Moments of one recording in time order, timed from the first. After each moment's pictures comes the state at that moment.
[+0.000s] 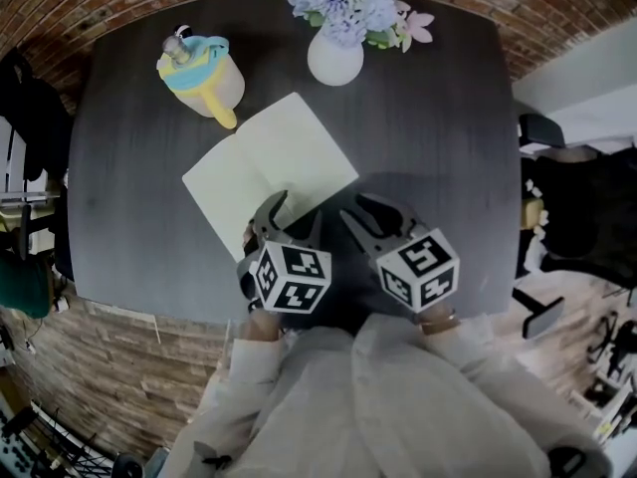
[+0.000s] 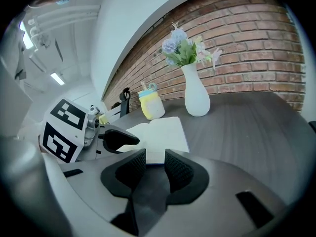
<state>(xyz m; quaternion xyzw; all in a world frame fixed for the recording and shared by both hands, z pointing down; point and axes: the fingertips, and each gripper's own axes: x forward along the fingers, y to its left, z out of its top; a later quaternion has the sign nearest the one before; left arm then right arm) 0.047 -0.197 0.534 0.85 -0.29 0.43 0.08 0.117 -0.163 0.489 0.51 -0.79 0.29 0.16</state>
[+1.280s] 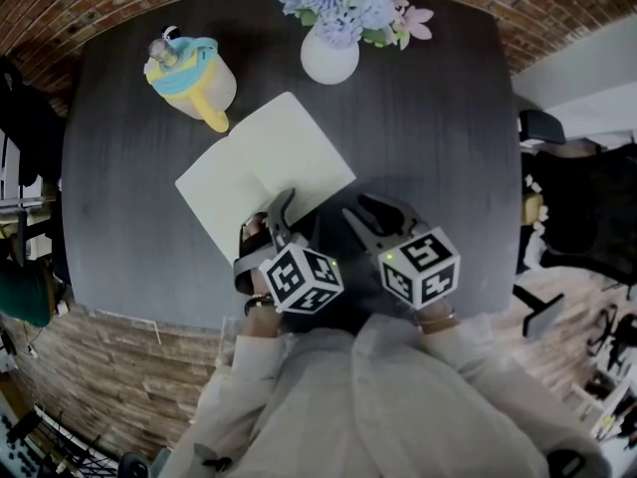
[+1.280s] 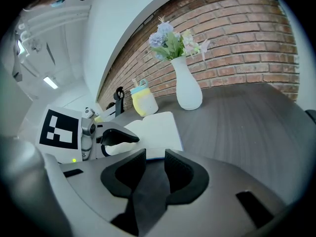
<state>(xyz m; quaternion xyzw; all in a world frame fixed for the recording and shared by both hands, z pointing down) 0.058 -0.201 0.552 0.83 -0.23 0.51 -0.07 0.132 -0.166 0.508 0.53 -0.77 0.33 0.16</state>
